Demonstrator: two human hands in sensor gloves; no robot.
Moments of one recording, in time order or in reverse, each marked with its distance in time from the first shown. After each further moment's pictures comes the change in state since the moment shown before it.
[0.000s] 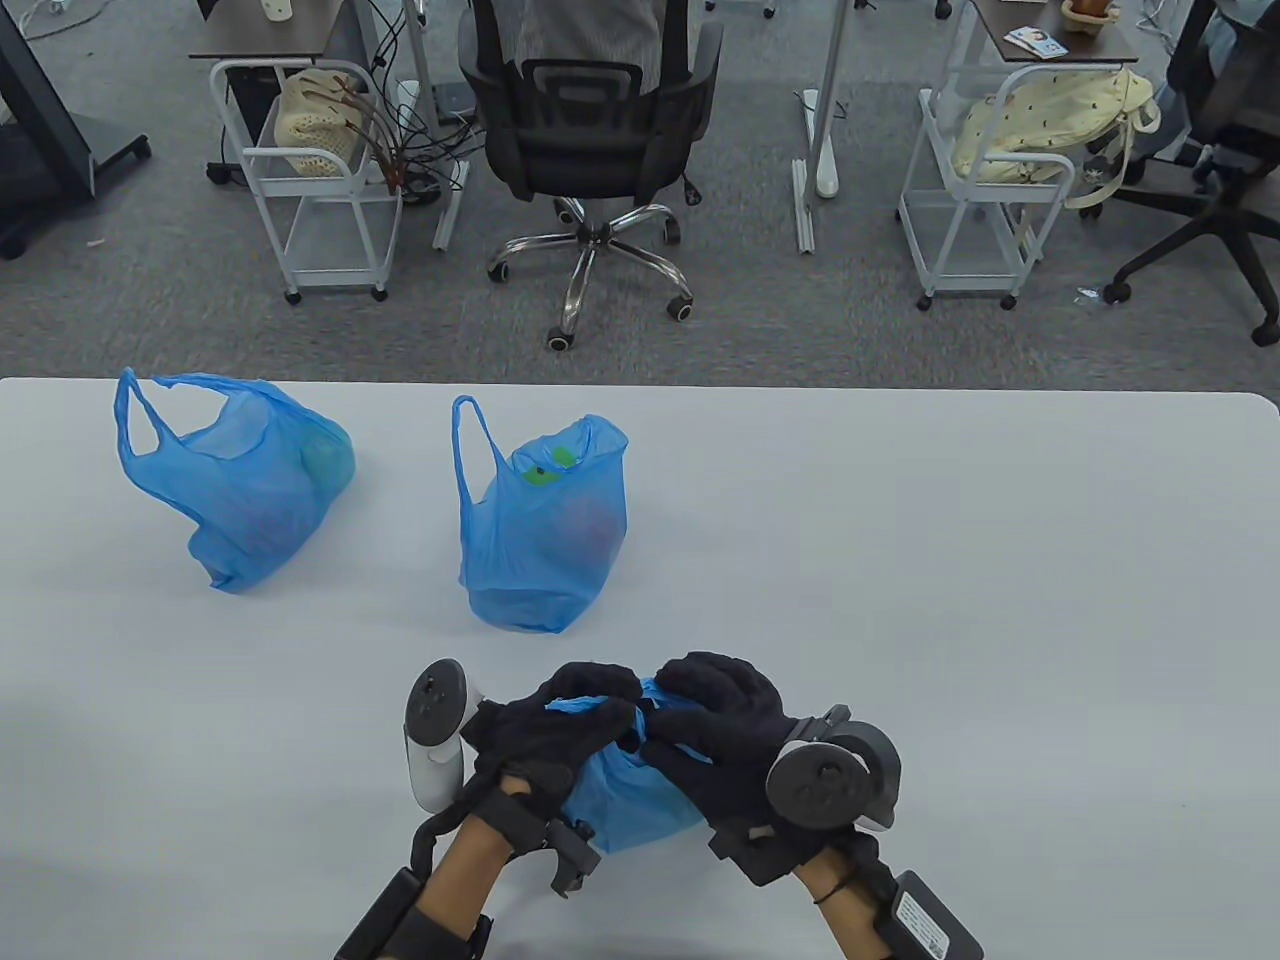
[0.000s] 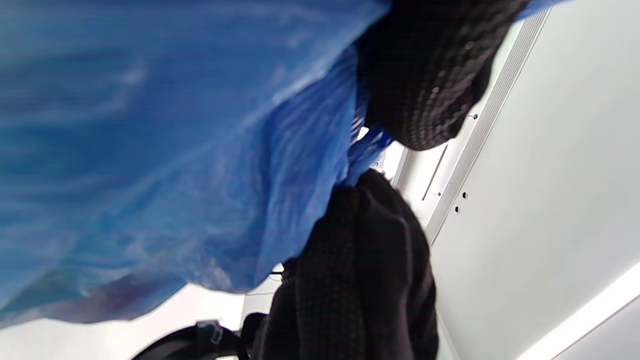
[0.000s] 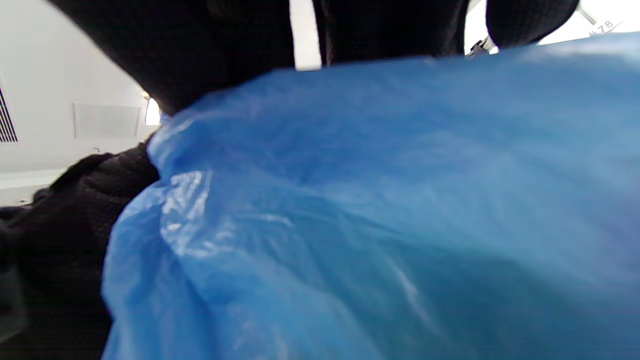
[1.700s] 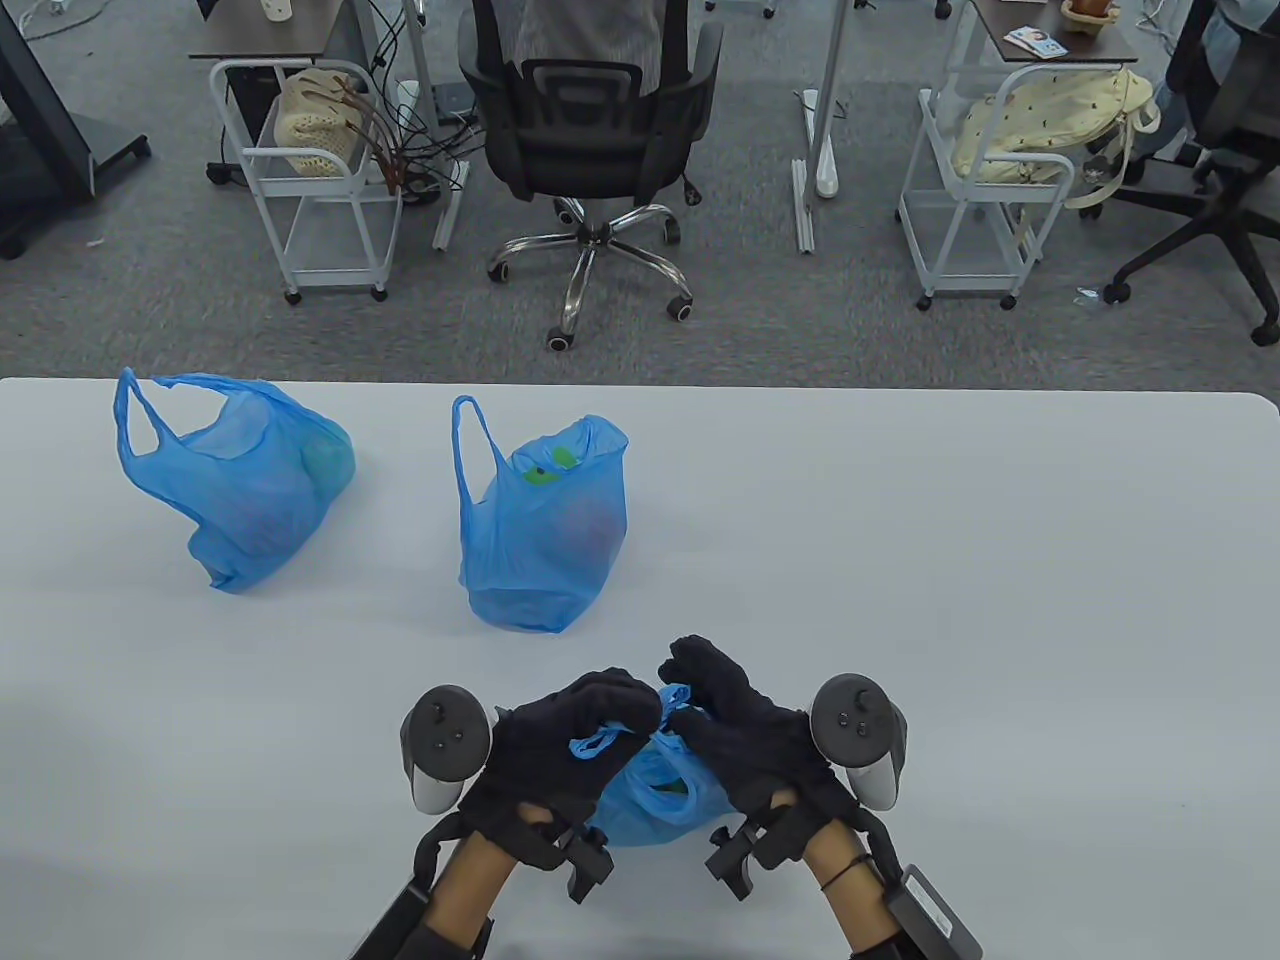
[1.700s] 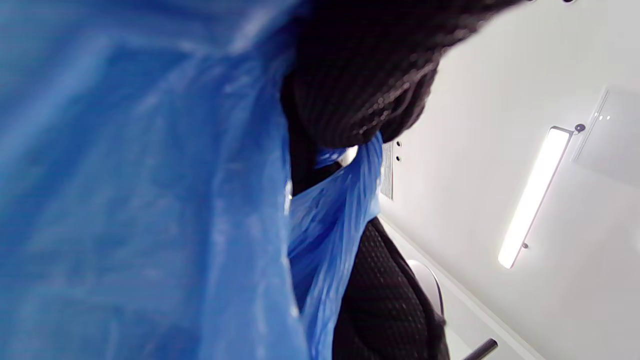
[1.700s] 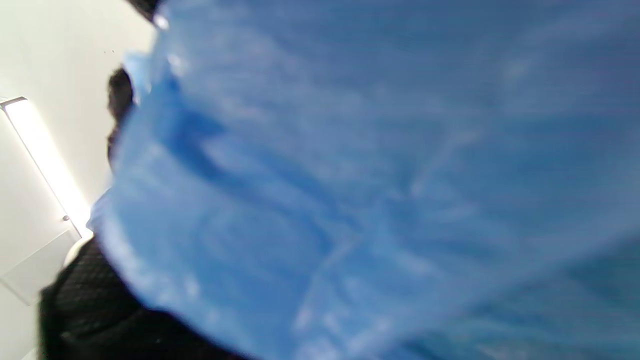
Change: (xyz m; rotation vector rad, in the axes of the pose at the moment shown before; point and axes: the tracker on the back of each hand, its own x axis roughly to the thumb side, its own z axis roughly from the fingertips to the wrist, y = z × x) left_hand 0.032 -0.018 0.006 -0.041 -0.281 -0.362; right_hand -0.046 0.018 0.007 0.104 0.363 -0.585
